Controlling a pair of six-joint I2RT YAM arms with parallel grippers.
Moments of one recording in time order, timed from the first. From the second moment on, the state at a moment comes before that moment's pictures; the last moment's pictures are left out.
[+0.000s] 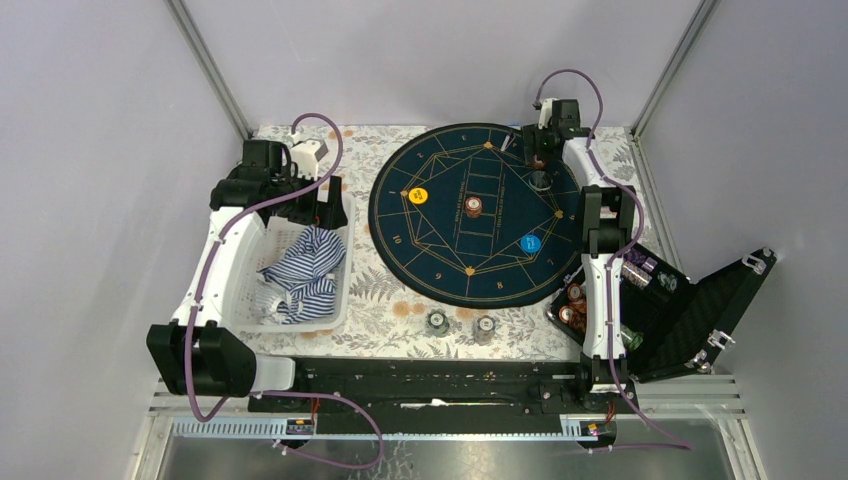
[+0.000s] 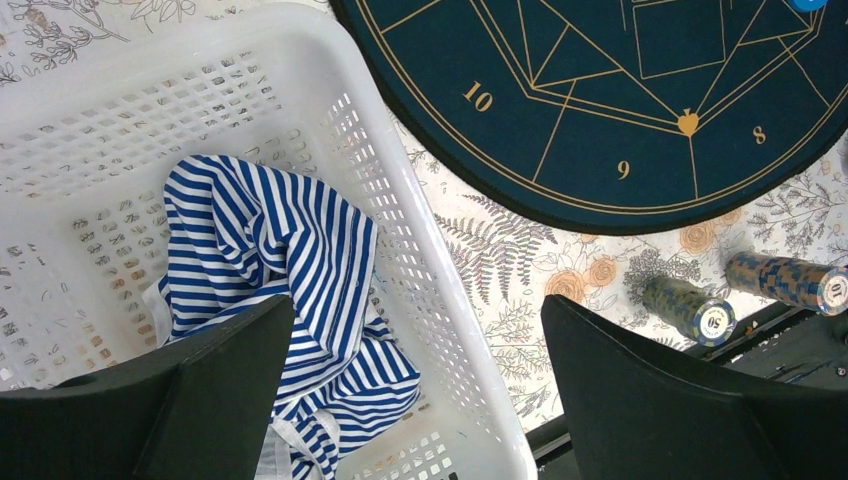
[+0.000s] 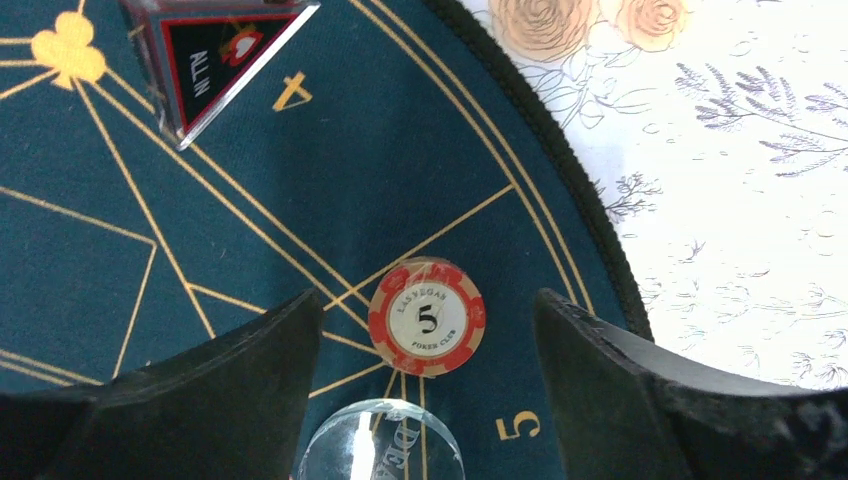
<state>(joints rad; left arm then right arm) -0.04 1.33 1.33 -0.90 0.41 0.13 0.03 2.61 2.32 -0.52 -0.09 -0.15</state>
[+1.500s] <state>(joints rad) -0.05 1.33 1.33 -0.90 0.41 0.13 0.37 2.29 1.92 -0.73 -0.24 -0.19</state>
